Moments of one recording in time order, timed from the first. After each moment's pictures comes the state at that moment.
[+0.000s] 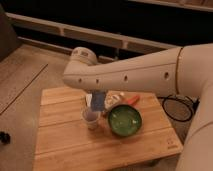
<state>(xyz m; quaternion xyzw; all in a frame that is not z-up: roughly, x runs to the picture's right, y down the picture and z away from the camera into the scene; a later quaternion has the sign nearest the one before) -0.035 0.006 0.678 -0.04 0.14 0.66 0.73</state>
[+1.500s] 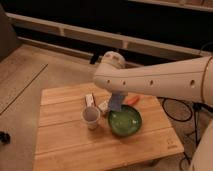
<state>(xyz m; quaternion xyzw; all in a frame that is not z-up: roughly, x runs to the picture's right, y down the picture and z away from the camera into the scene) 0.066 0.013 0.714 -0.01 0.17 0.75 0.63</state>
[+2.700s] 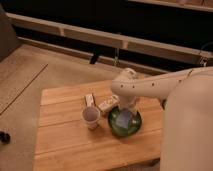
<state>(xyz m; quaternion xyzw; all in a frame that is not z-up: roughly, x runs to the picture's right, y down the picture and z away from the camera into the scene) 0.138 0.120 0.813 -0.08 0.30 0.79 0.53</state>
